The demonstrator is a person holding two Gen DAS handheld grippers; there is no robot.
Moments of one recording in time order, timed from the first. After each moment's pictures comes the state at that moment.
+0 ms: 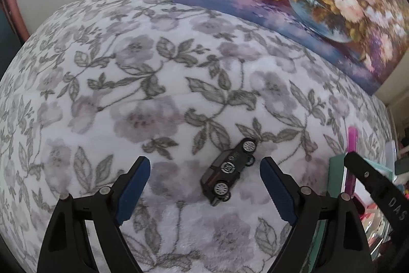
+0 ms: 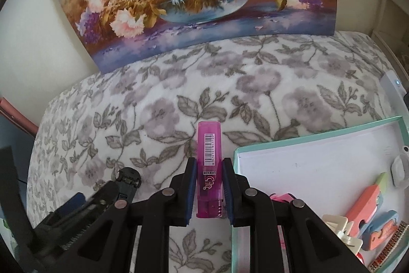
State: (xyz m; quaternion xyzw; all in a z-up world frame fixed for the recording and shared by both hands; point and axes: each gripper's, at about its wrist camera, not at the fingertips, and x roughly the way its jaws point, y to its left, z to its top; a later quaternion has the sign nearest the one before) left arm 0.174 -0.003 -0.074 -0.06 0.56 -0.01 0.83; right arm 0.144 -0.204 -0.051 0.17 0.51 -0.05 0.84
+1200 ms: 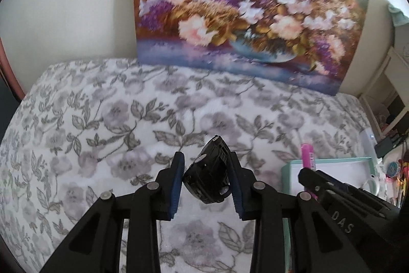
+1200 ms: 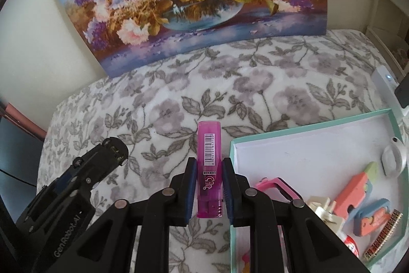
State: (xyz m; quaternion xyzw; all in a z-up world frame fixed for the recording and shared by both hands) left arm 0.146 -0.048 0.007 0.01 0.46 -0.08 0.88; right arm 0.119 -0.213 -0.016 0.19 0.50 -0.05 0.84
